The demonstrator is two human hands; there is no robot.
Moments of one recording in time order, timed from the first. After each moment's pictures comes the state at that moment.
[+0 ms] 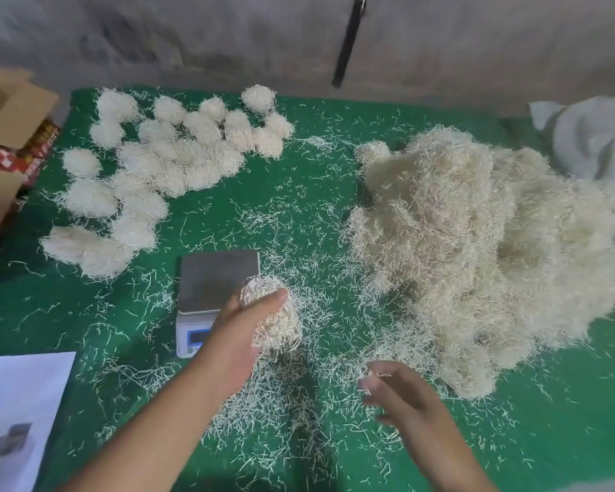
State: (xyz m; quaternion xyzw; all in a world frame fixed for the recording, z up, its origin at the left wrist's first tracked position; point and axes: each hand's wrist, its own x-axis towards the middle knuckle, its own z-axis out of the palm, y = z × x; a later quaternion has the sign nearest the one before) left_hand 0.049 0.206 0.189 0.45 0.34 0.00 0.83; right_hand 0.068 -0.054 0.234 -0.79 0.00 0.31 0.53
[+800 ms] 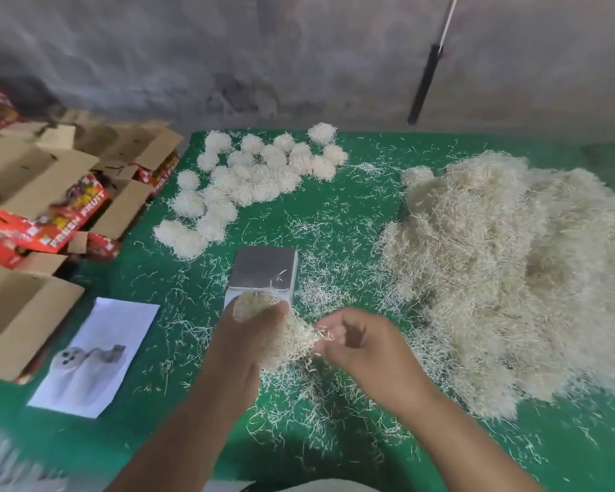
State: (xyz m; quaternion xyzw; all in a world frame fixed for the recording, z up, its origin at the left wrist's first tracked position) left_hand -0.044 0.066 0.293 0.54 0.39 0.16 0.72; right_hand 0.082 -0.090 0.270 -0.71 -0.29 0.35 0.54
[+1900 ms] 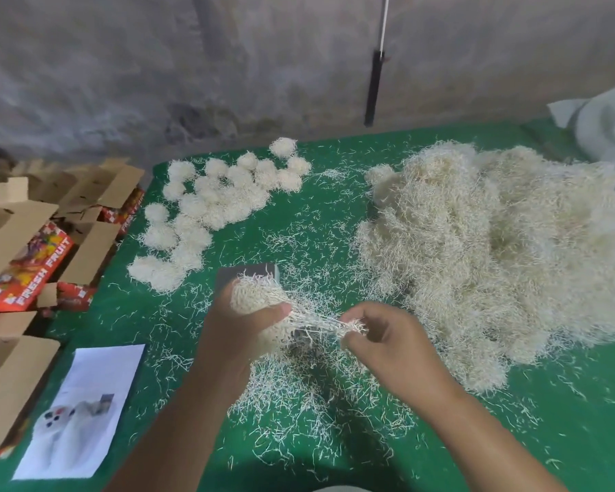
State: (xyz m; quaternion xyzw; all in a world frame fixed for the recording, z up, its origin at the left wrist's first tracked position) left_hand -0.015 0.092 0.295 0.70 0.36 0.16 0.59; right_hand 0.089 -0.126 0.267 -0.77 -0.23 0.24 0.55
